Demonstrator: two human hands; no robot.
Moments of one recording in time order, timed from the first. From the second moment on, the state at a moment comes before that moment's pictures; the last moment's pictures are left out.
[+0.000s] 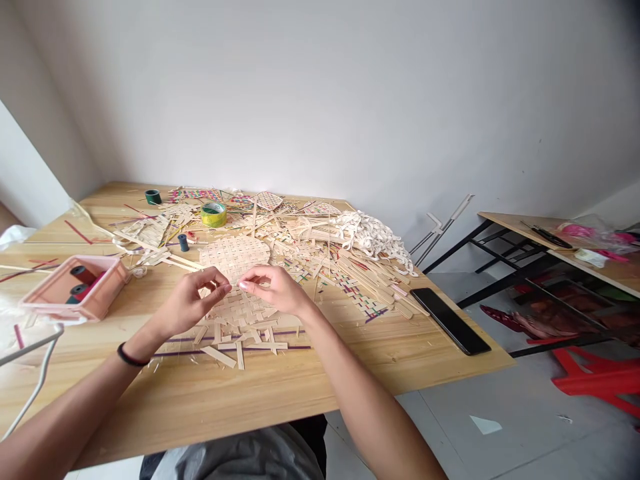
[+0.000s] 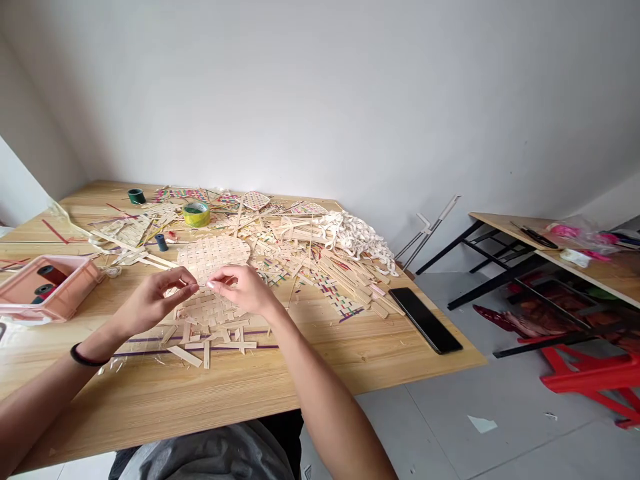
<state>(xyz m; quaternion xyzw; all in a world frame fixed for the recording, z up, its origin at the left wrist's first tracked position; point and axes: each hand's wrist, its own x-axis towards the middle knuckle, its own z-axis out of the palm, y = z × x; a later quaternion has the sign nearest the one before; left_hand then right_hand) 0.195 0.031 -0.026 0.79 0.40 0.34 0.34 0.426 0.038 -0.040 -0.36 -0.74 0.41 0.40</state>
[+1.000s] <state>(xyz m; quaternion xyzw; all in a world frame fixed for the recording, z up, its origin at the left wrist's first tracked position) 0.195 0.028 -0.025 0.81 0.37 0.31 0.32 0.429 0.039 -0.037 -0.37 -0.73 0.46 0.36</state>
